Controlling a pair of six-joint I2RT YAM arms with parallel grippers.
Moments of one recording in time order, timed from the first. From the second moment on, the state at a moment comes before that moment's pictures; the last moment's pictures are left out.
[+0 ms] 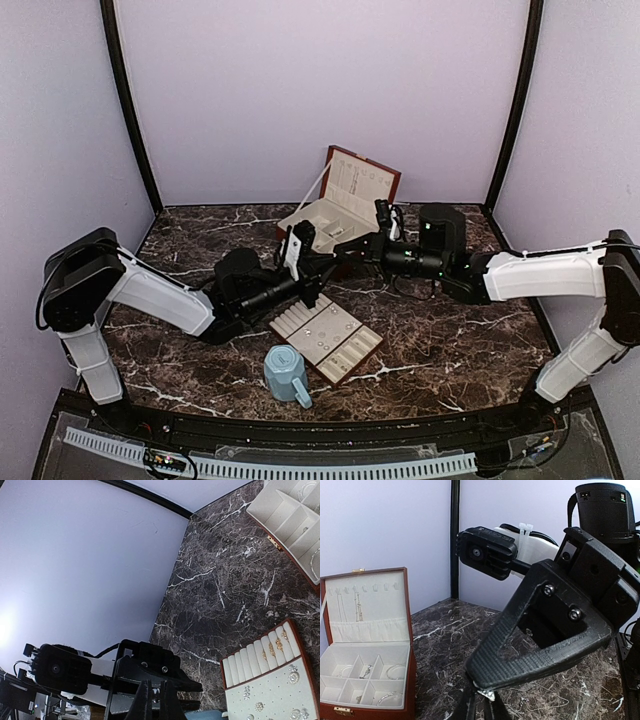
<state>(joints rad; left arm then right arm) -0.95 1.79 0.80 1.05 0.04 -0.03 0.81 1.49 0.85 0.45 -0.38 1.05</state>
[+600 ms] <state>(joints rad) -0.95 1.79 0.80 1.03 0.06 0.00 0.81 1.49 0.84 0.45 -0.38 1.05</state>
